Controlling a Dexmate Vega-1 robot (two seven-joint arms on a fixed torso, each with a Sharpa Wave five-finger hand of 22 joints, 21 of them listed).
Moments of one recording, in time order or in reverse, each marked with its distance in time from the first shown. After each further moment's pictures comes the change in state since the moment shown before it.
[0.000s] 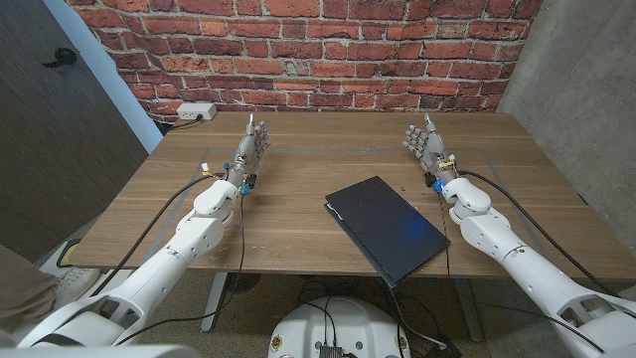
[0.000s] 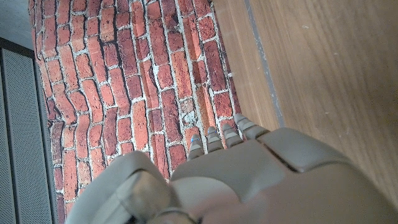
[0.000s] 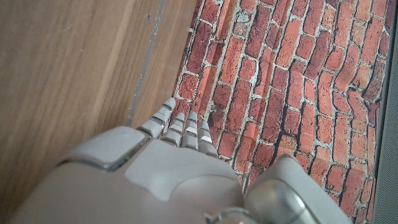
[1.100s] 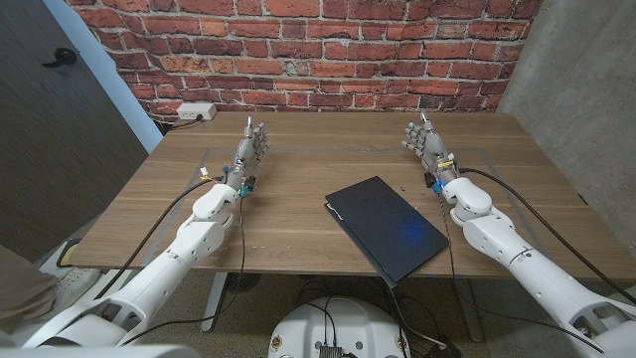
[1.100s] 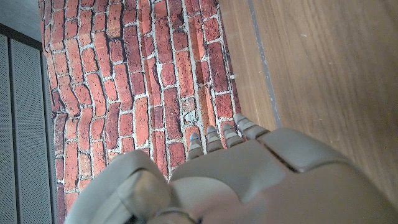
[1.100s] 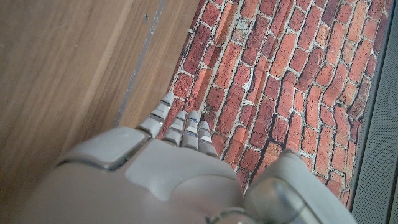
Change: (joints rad) left arm 0.020 -0.007 -0.015 0.011 -0.035 -0.031 -0.040; left_hand 0.007 0.002 0.000 0.000 0.000 0.025 -0.003 0.010 0.000 0.013 -0.005 0.008 0.000 0.000 0.000 0.000 0.000 0.000 0.000 0.000 0.000; right arm -0.057 -0.051 -0.003 -0.122 -0.080 -0.008 -0.086; right_hand 0.043 -0.010 0.007 -0.029 0.000 0.000 0.000 0.003 0.000 0.018 -0.007 0.015 0.000 0.019 -0.009 0.008 -0.003 0.046 0.046 -0.009 0.000
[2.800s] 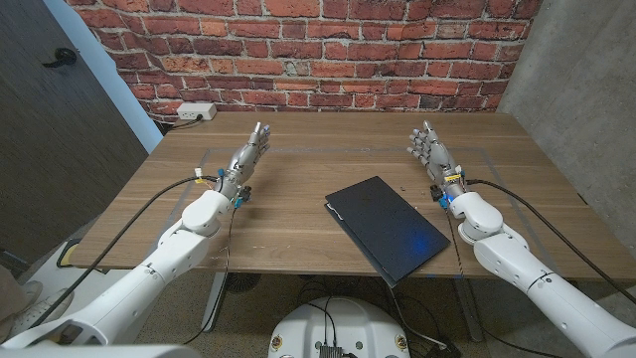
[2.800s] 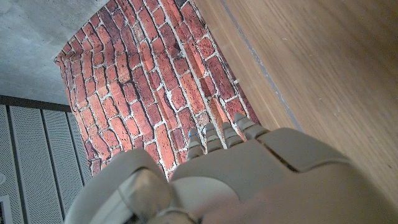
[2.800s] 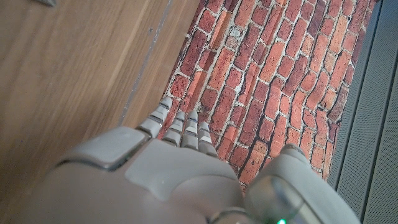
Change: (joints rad) left arm 0.103 0.134 0.020 -0.164 0.219 -0.050 0.102; left_hand 0.031 0.016 0.008 -0.008 -0.005 0.046 0.011 0.011 0.000 0.028 -0.007 0.008 0.000 0.008 0.000 0.008 0.000 0.011 0.000 0.008 0.000; right arm -0.155 -0.070 0.045 -0.145 -0.025 0.040 -0.044; right_hand 0.042 0.000 0.003 -0.033 -0.001 -0.011 0.000 0.004 0.000 -0.009 0.009 0.000 0.000 -0.024 0.009 -0.005 0.003 -0.034 -0.009 -0.048 0.005
